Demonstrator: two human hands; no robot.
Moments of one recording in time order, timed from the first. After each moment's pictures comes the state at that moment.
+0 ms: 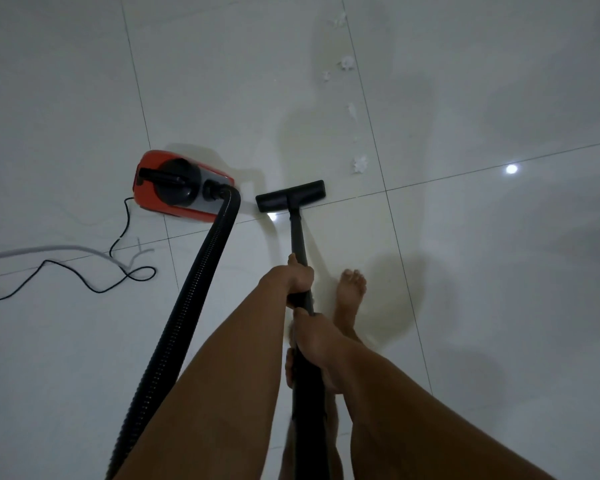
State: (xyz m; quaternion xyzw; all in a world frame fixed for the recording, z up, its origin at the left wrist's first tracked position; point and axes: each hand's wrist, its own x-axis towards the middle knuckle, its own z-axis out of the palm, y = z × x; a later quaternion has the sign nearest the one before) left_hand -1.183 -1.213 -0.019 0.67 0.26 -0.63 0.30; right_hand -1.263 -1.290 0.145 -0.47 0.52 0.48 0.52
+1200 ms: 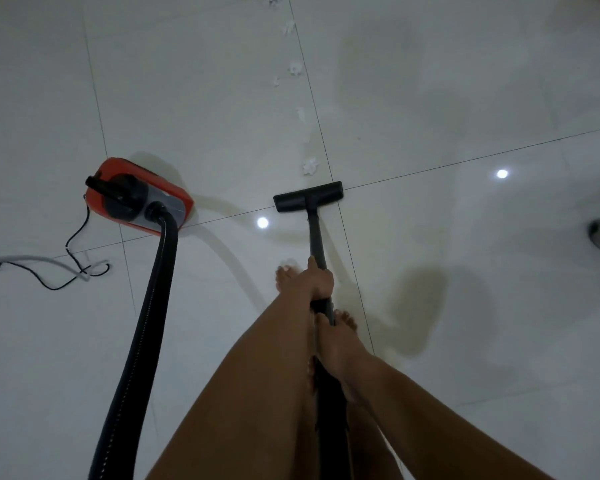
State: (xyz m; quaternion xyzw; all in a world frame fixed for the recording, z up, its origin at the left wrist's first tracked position) left_hand -1.245 -1.423 -0.035 0.75 0.18 -0.59 0.23; right_hand -1.347 -1.482 0.040 -0.66 0.47 0.41 0.41
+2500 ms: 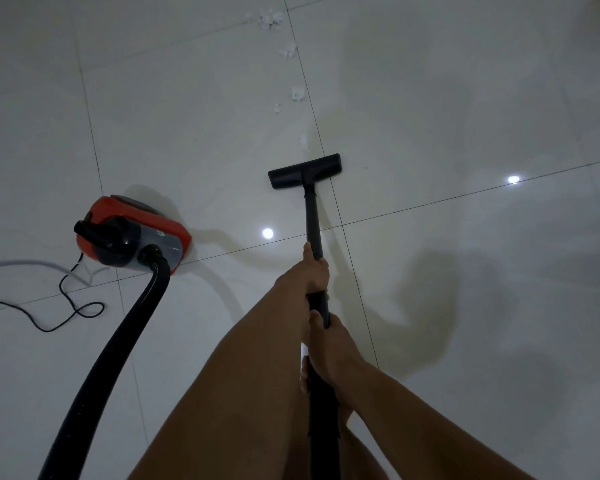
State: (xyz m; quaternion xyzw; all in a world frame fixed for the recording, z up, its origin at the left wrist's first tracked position) left_hand -1.104 -1.437 -0.033 0.74 0.19 -0.57 0.30; right_hand -1.216 -1.487 0.069 -0.59 0.44 0.37 0.56
